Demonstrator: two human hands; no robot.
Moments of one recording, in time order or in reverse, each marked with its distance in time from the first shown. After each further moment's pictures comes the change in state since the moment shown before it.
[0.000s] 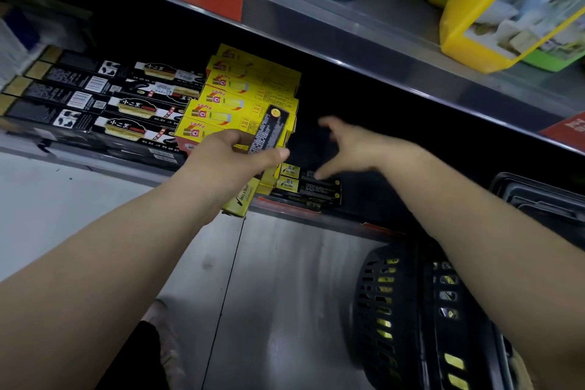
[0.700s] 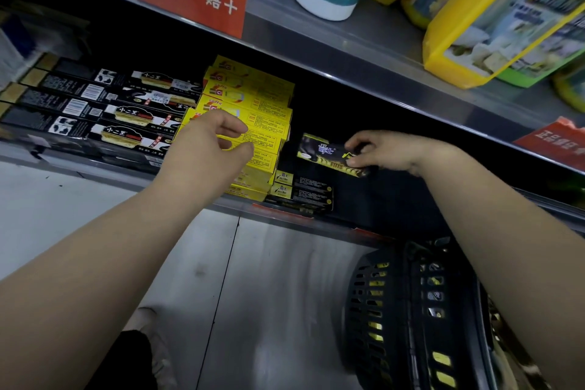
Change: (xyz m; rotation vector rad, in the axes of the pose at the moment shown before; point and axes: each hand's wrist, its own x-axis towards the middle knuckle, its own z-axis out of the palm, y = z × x) left_hand 0.001 0.006 -0.018 0.150 0.150 0.294; right_hand -0.023 0.045 -0.028 0.301 0.013 0.117
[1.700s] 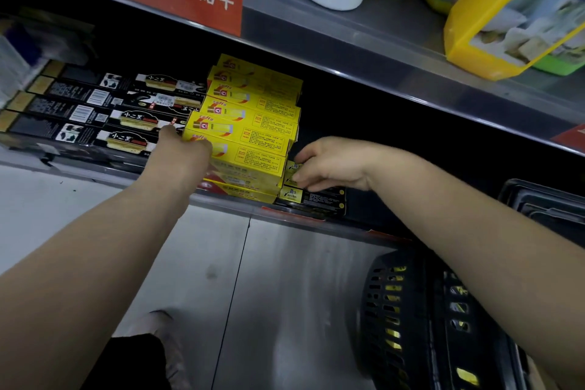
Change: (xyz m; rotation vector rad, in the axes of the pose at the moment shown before) left_hand 0.021 -0.015 -0.006 -0.104 0.125 -0.467; right_hand 0.005 -0.071 0.063 0.345 -0.262 -0.003
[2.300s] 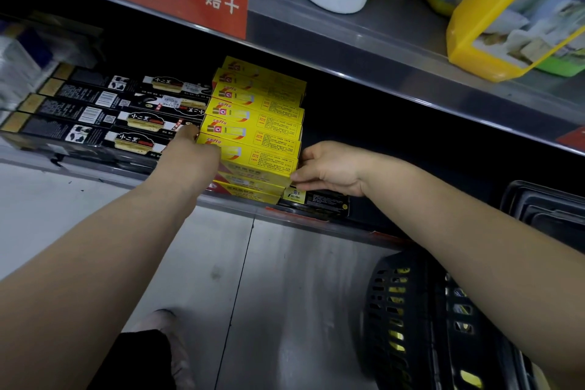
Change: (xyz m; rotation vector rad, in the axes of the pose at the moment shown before) left_hand -0.002 0.000 0.003 0.014 -0.039 0.052; right_hand 0.015 0.007 0.011 0.267 0.006 -0.020
